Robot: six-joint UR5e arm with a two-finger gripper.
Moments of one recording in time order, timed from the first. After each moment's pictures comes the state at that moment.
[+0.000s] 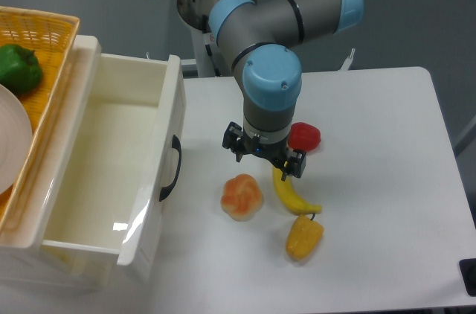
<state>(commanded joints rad) 2.42 -1.91 -1.46 -1.34 1.55 0.82</state>
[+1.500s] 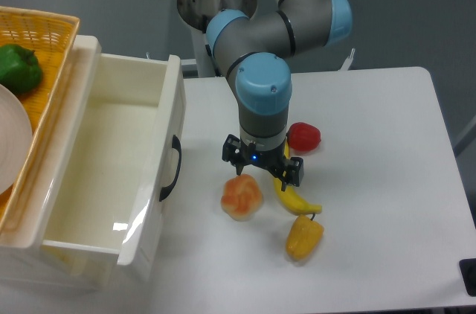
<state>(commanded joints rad) 2.42 -1.95 -1.54 -1.14 1.56 0.78</state>
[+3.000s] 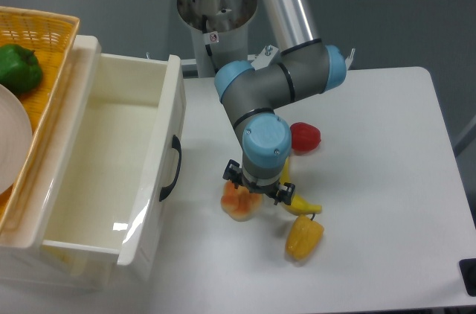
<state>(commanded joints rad) 2.41 -2.09 -1.62 -1.11 1.56 0.78</state>
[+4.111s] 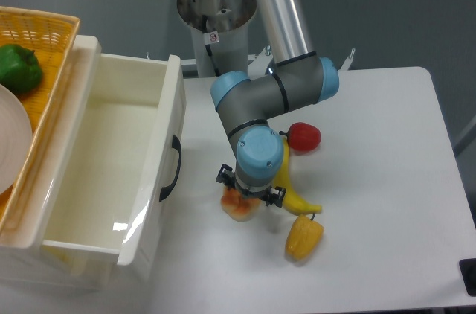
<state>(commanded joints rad) 2.38 -2.11 -1.62 -1.11 1.56 0.74</state>
